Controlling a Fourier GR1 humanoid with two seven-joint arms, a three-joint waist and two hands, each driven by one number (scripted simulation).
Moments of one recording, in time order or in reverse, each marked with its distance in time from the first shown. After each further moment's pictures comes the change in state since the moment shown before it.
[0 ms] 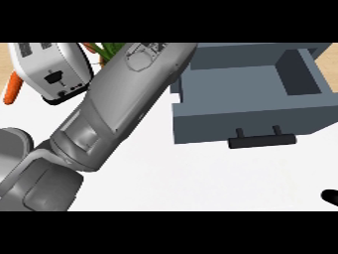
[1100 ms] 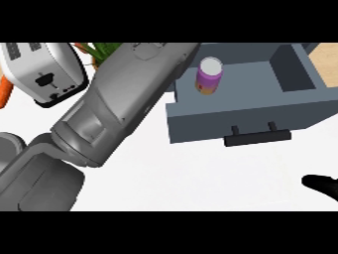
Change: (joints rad) left arm -0.098 0.000 -0.083 0.163 0.152 0.185 -0.099; right arm -0.106 -0.088 0.086 0.039 0.147 0.037 -0.050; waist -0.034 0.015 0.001
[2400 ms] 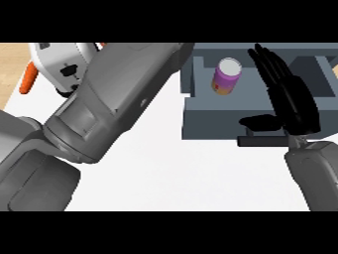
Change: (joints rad) left arm -0.031 0.017 0.032 0.032 0.062 -0.040 -0.056; right arm -0.305 -0.074 0.357 0.698 0.778 -0.198 -0.277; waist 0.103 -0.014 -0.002
